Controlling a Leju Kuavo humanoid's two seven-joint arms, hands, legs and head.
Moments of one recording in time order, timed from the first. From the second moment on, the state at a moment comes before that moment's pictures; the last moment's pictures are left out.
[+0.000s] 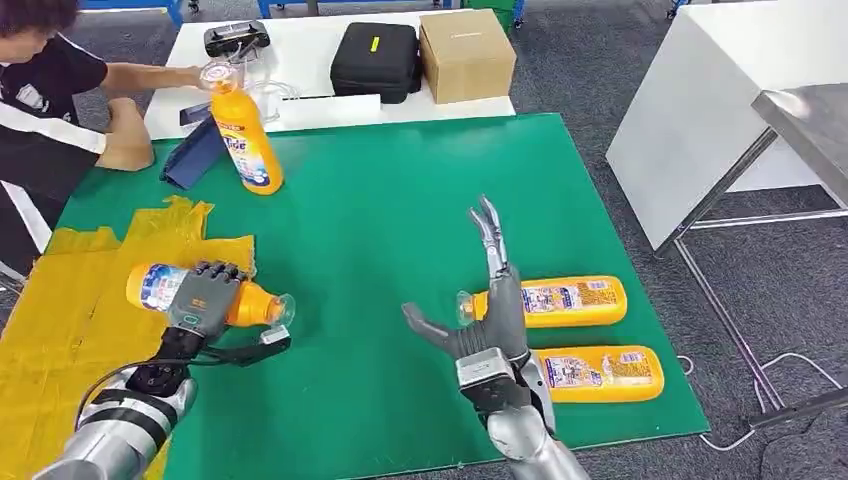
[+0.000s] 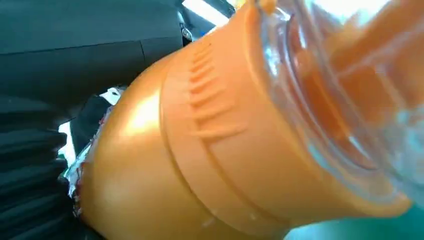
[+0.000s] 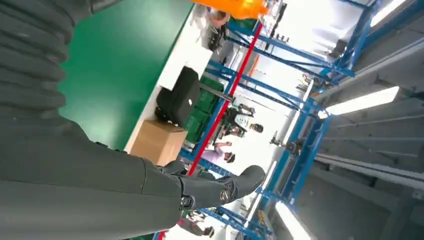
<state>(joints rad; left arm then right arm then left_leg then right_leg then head) -0.54 0.16 -0.36 -0.57 -1.56 0.67 0.01 -0.08 0.08 0.51 -1.60 0.42 -0.47 -0.45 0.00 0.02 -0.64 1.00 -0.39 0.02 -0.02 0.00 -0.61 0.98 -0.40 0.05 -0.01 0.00</state>
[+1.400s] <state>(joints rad) -0.16 0.00 -0.12 -1.35 -0.44 0.08 -0.48 -0.07 -0.28 0.33 -1.58 0.96 -0.13 -0.17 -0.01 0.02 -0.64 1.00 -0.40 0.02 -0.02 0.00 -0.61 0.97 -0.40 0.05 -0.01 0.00</state>
